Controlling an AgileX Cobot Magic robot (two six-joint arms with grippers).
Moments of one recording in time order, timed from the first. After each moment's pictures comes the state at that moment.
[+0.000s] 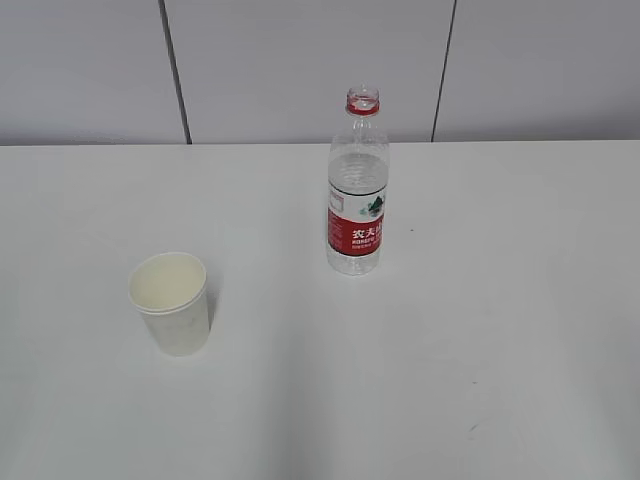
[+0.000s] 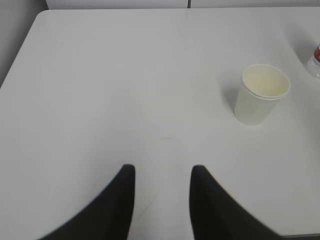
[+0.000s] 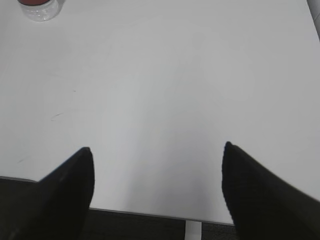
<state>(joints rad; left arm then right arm) -0.09 0.00 -0.53 0.10 1.10 -0.13 -0.02 0.07 -0.50 0.01 1.14 -0.16</state>
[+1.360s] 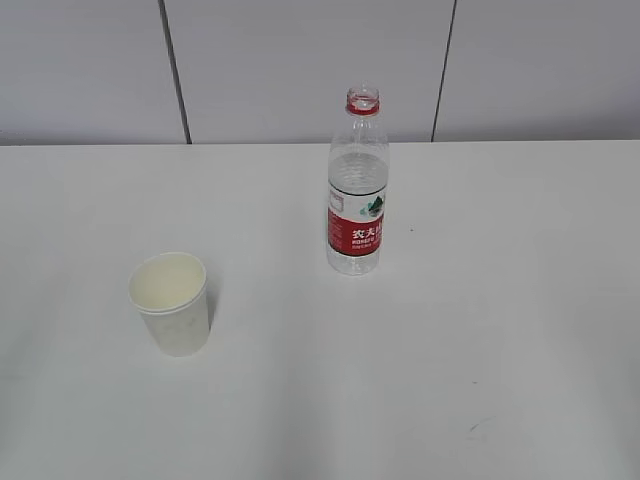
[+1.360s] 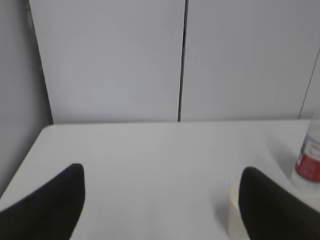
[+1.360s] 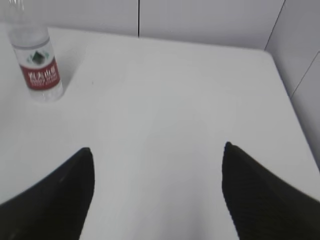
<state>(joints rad) -0.09 0.00 -0.53 0.10 0.74 -0.13 -0.02 0.07 -0.52 0.01 0.87 -0.16</state>
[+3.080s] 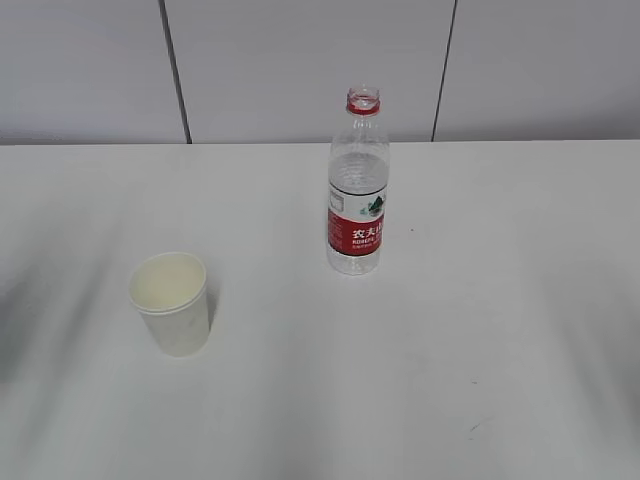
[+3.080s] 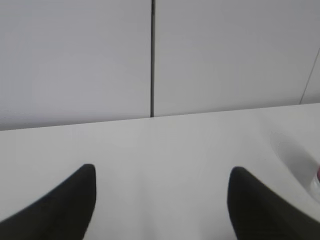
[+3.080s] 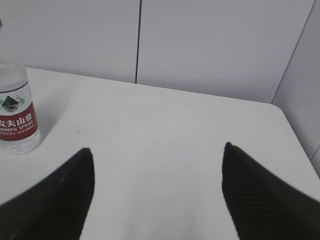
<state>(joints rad) -0.12 0.96 -0.32 0.11 -0.40 -0.13 0.02 0.48 -0.23 0.05 0.04 -0.25</state>
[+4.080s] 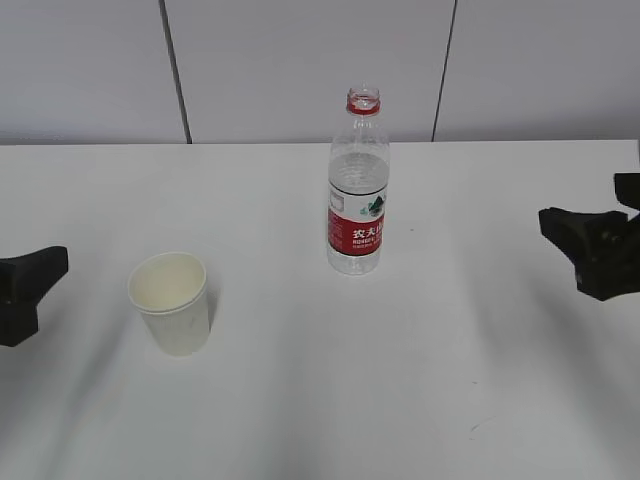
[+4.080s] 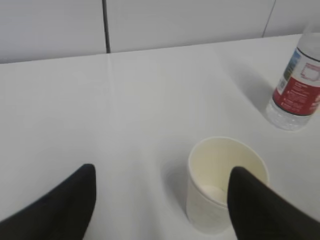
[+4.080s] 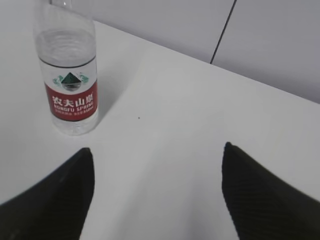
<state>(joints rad) -0.28 1.06 -0.21 0.07 -0.43 -0.13 0.23 1.10 -0.44 -0.03 -0.17 -0.23</state>
